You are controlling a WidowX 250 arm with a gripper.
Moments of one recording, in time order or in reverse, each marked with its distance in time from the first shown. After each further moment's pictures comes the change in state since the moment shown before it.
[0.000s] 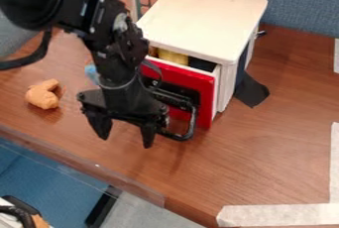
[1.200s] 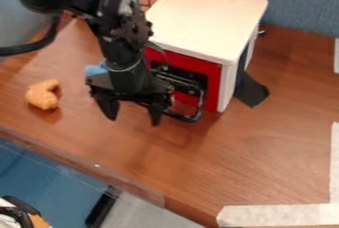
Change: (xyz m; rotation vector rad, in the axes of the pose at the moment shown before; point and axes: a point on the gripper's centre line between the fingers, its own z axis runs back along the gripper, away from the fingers) arm 0.024 0.001 0.005 -0.024 -0.074 0.032
